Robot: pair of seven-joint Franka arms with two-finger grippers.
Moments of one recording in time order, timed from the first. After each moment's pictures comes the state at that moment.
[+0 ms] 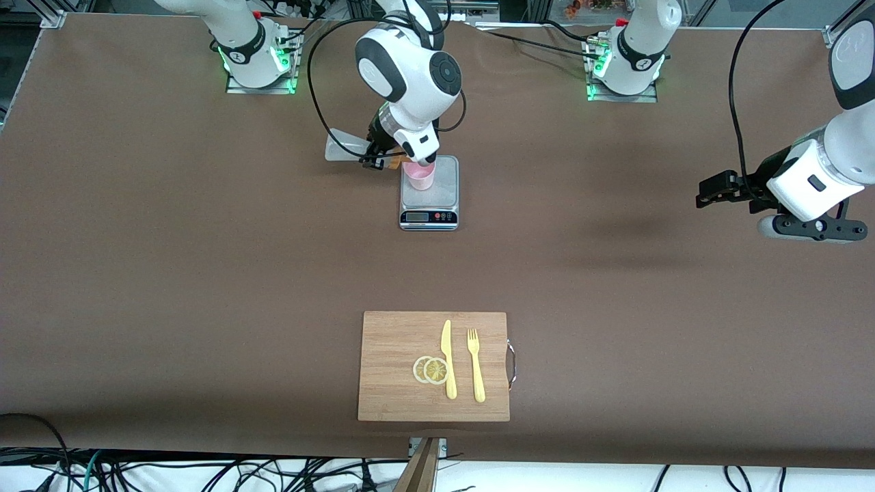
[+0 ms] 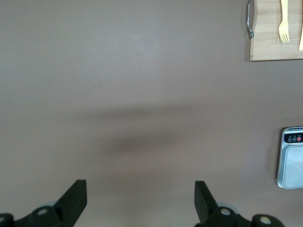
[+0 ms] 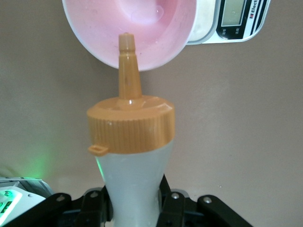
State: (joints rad) left arm 0.00 0.14 -0.04 -1.58 -0.08 1.60 0.01; right arm 1.13 0.40 -0.24 -1.81 -0.20 1.74 -0.55
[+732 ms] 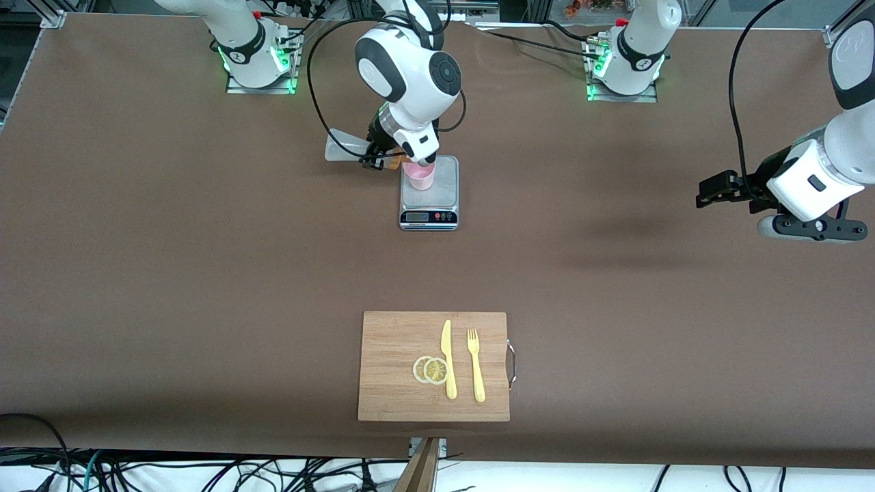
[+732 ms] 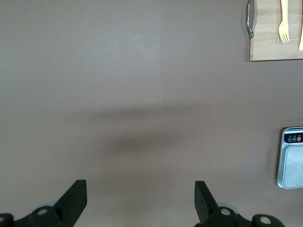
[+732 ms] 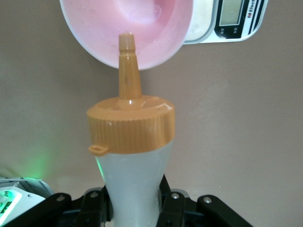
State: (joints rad) left arm 0.00 0.14 -0.04 -1.58 -0.08 1.60 0.01; right arm 1.13 0.40 -0.25 -1.81 -0.20 1.74 -0.54
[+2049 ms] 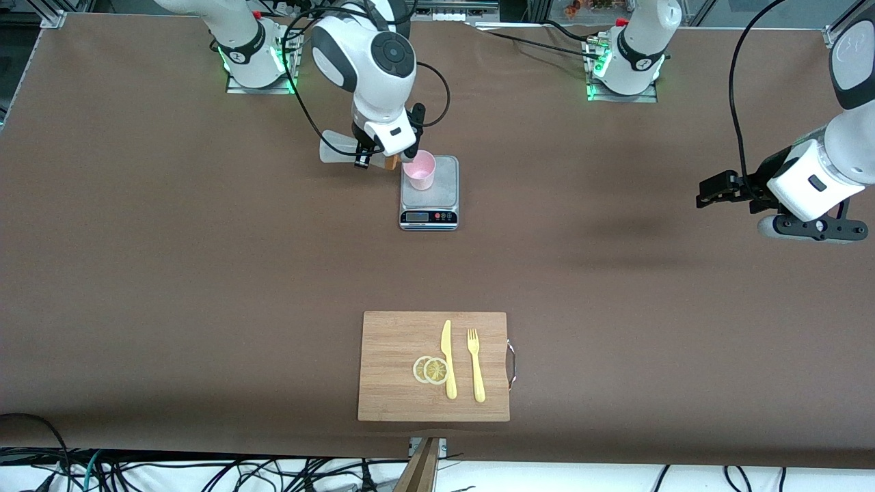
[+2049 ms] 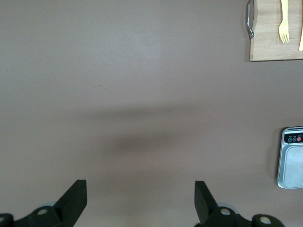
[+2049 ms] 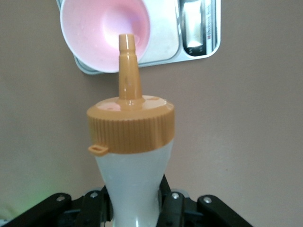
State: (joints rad) left arm 0.00 0.14 -0.04 -1.58 -0.08 1.60 0.01; right arm 1.13 0.21 -0.32 -2.00 -0.10 1.98 -0.55
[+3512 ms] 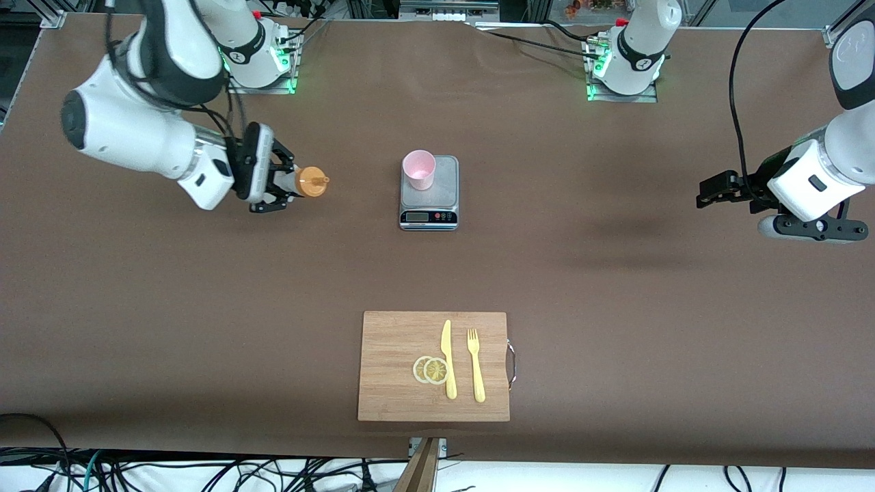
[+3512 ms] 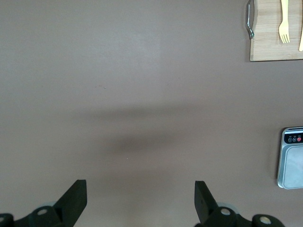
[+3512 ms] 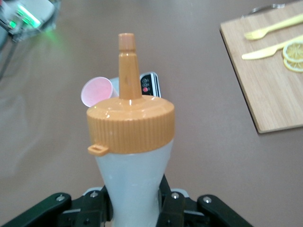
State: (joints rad) left arm 0.00 0.14 -0.04 -1.58 -0.08 1.60 0.01; right arm 1.08 0.09 -0.89 -2.03 0.74 1.92 -1.53
